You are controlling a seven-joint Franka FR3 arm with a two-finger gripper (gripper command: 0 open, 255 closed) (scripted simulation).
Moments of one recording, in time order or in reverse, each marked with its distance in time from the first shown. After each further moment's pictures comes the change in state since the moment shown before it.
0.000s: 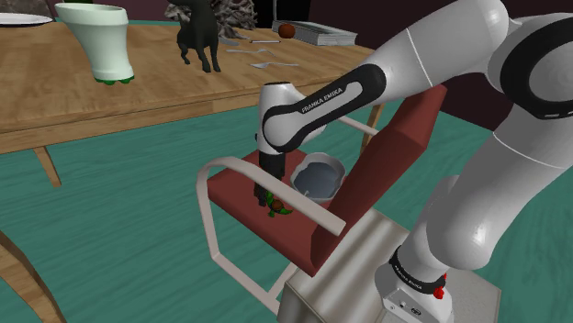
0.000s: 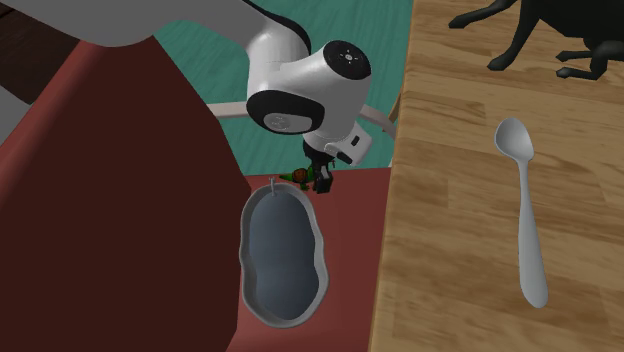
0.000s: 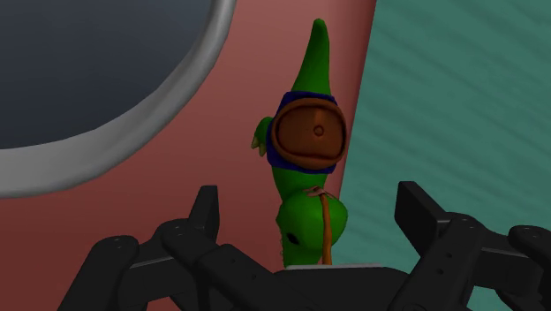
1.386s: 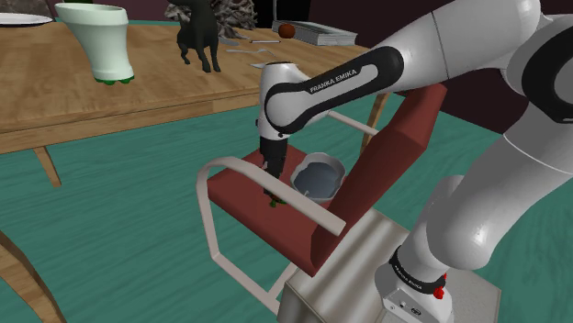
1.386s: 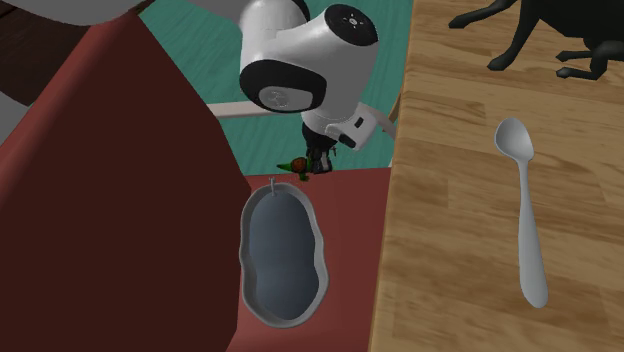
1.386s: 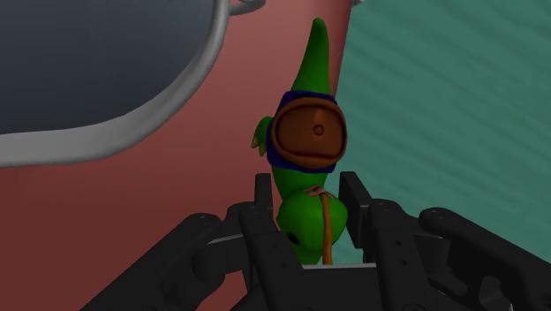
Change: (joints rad) arm -0.003 -0.073 -0.005 0.051 -0.008 -0.123 0.017
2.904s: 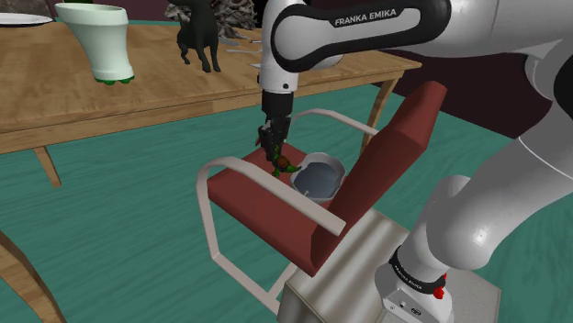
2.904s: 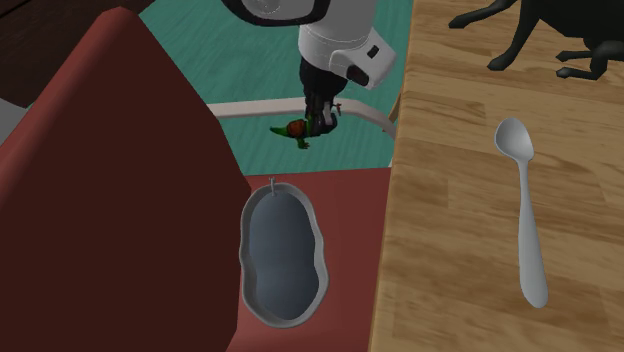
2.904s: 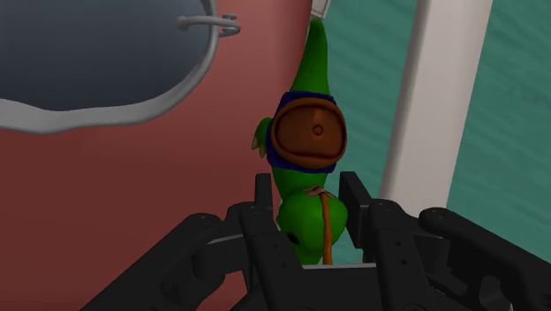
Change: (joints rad) arm -0.006 -0.105 -0.012 0.215 -0.017 -0.317 0.043
